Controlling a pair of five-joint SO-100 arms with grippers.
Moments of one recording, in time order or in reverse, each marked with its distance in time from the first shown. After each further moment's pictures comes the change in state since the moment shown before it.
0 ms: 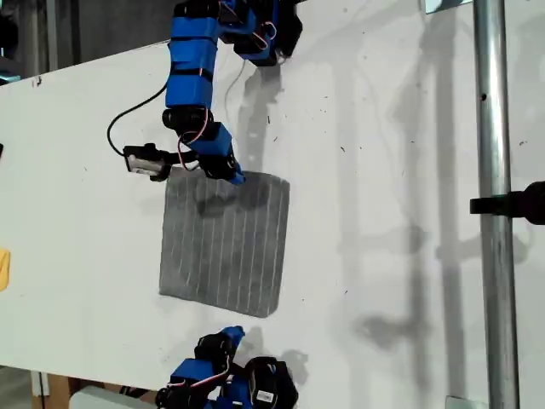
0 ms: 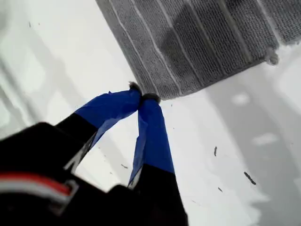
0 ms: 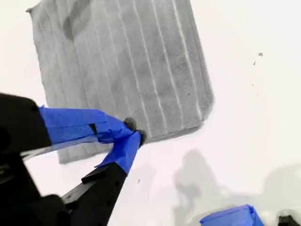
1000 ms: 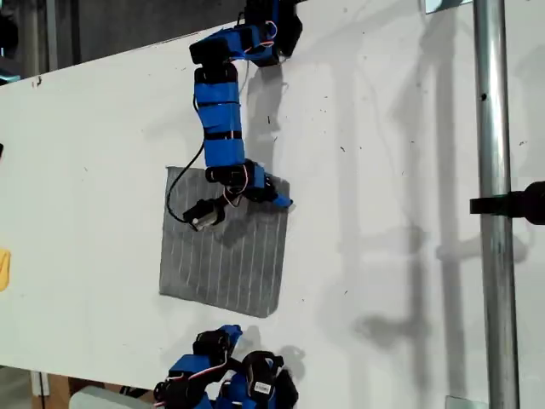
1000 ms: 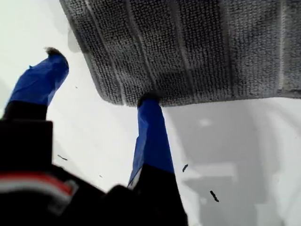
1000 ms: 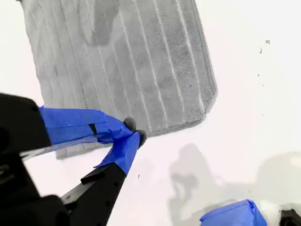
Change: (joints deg) arm 0 -2.6 -2.8 0.8 -0.7 1.8; arm 1 -4.2 -32.0 -15.8 4.7 -15.5
